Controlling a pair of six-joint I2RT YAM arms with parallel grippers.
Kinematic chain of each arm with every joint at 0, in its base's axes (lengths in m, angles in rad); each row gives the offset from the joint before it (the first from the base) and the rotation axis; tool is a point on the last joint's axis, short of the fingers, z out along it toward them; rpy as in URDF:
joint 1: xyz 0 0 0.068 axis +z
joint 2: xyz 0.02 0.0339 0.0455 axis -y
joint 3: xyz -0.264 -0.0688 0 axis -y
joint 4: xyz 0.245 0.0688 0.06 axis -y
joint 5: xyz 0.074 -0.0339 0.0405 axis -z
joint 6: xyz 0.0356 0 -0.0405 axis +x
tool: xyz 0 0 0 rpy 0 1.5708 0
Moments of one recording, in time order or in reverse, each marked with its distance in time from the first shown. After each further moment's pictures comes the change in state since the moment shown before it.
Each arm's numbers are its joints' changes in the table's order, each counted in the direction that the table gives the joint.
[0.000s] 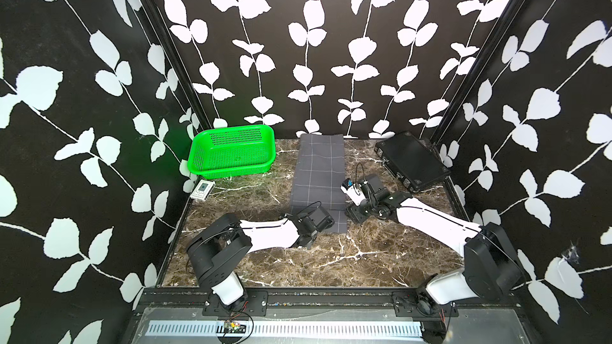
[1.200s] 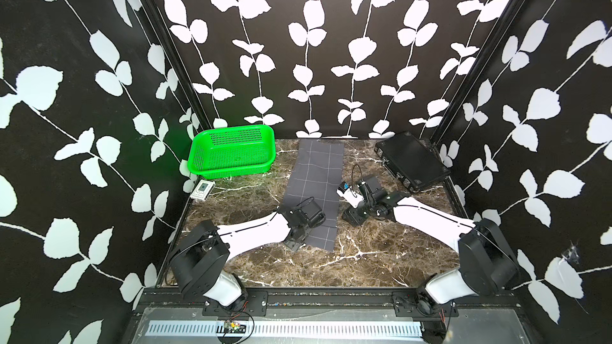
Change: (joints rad) left arm 0.075 0.131 0.083 -0.441 0.140 0.194; right arm 0.000 -0.056 0.005 0.009 -0.096 -0.063
